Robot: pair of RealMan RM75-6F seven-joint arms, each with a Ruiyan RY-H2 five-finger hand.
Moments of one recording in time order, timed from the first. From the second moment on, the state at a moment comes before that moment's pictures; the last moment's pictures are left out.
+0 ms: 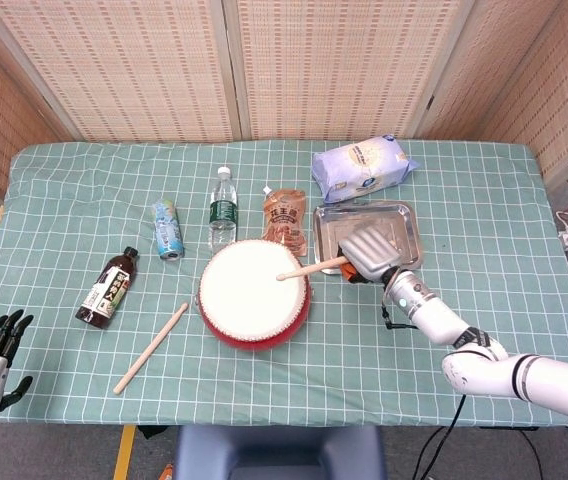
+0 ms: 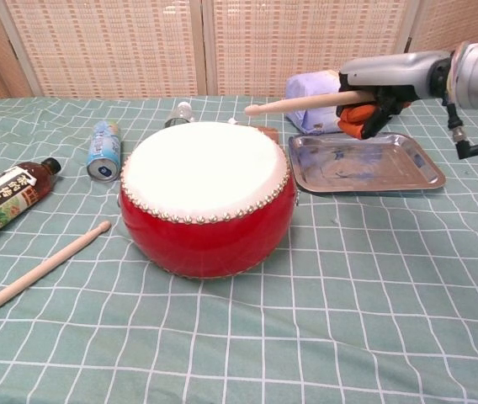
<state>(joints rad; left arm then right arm) -0.06 -1.19 0.01 -1.42 1.55 1.51 -0.04 0.95 -1.30 0.13 -1.48 -1.09 0.72 -0.13</state>
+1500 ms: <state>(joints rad) -0.05 -1.20 0.01 -1.41 1.54 1.49 -0.05 1.00 -1.49 0.14 -1.38 -0.94 0.86 -0.62</state>
